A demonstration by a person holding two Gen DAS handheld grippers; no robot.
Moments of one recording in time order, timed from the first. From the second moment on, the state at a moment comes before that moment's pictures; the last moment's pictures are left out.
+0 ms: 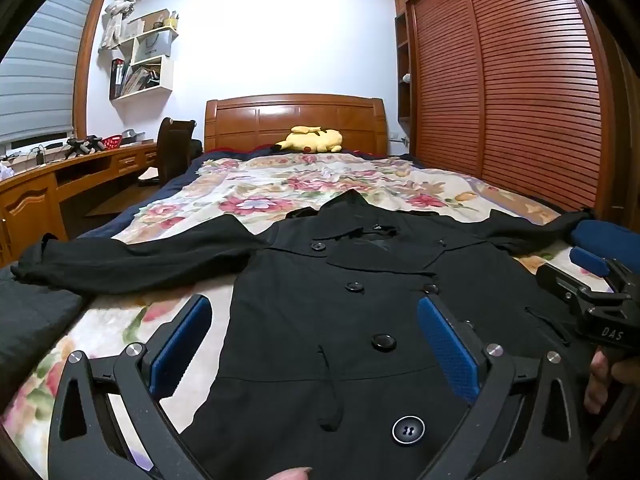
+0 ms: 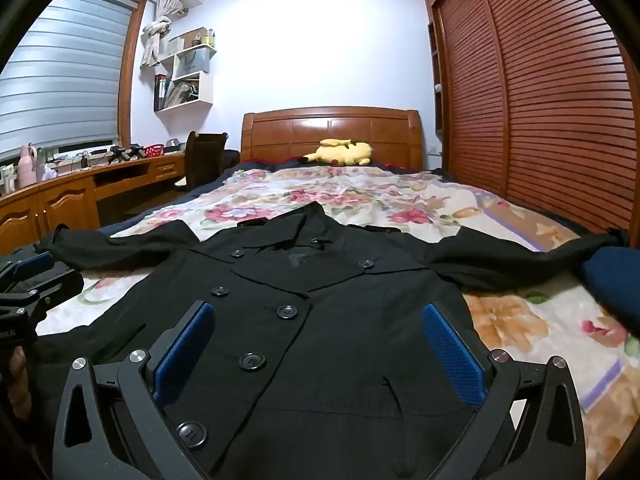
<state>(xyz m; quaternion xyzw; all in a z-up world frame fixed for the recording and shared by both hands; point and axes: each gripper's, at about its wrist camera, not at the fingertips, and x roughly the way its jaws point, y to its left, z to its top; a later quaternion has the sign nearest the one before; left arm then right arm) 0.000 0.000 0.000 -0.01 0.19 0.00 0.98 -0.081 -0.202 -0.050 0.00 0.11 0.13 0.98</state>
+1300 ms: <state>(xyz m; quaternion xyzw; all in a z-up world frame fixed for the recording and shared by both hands) -0.004 0.004 -0.001 -0.01 0.18 0.01 0.98 -0.082 -0.202 -0.050 0.00 0.10 0.13 0.99</state>
